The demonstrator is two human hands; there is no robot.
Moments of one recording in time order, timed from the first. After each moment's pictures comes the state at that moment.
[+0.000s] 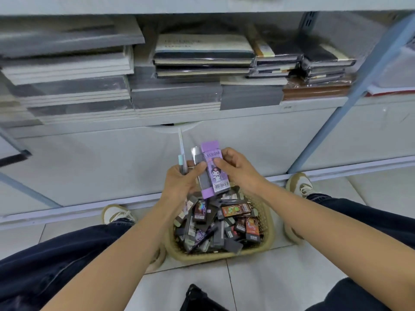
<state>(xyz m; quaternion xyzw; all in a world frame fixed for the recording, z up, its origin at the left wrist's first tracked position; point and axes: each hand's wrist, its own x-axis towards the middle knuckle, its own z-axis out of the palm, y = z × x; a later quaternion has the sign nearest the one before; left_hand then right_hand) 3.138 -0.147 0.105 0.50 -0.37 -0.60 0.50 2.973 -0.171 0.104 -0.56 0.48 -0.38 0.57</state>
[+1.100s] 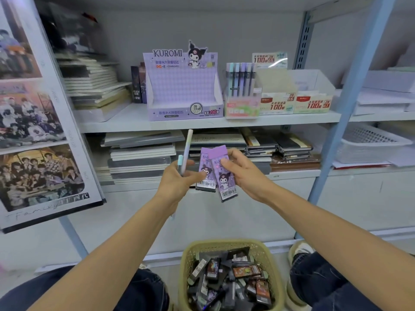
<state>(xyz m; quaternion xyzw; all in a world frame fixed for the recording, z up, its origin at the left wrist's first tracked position) 3.175 -0.108 0.282 0.55 -0.51 -0.41 0.52 2.990 -0.141 0.278 -0.63 0.34 -0.45 0.53</state>
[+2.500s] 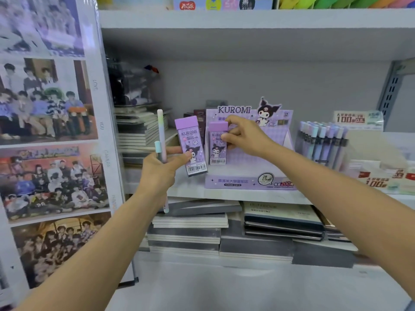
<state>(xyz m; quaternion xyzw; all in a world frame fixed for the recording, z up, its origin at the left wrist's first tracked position) 3.323 -0.222 0.409 0.47 -0.43 -0.34 0.69 3.131 -0.339 0.464 -0.85 0.34 -0.38 0.16</state>
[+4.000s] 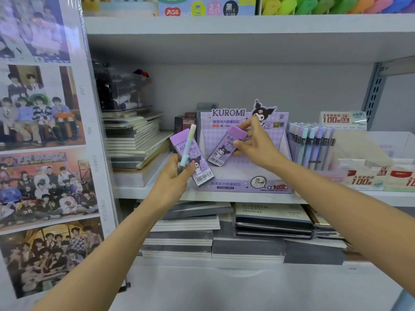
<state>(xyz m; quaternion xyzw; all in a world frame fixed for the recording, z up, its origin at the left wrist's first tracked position) 3.302 -0.235 0.389 0.48 -0.59 -0.29 0.58 3.090 -0.337 0.442 -0.78 0.32 -0.49 0.23</state>
